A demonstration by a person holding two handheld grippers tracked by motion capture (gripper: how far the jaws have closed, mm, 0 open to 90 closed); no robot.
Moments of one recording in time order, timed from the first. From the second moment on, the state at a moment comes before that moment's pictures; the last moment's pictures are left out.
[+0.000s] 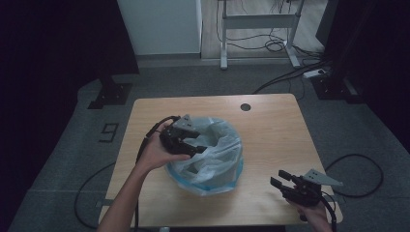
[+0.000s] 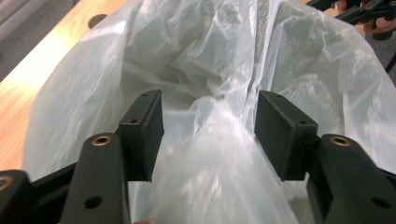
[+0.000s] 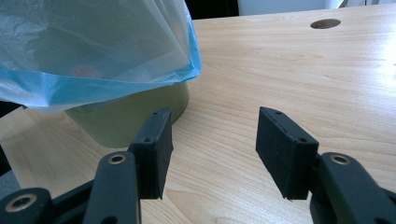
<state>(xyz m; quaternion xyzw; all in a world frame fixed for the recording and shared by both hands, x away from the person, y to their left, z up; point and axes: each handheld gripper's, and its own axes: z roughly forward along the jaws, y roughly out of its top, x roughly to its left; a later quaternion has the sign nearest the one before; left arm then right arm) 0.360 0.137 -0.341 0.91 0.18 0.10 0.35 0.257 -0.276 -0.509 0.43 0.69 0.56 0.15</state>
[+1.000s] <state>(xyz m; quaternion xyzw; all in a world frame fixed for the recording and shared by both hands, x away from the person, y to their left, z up) 0.265 0.264 -0.391 0.81 0.27 0.16 0.50 0.257 -0.277 -0.513 0.44 0.69 0.56 0.15</state>
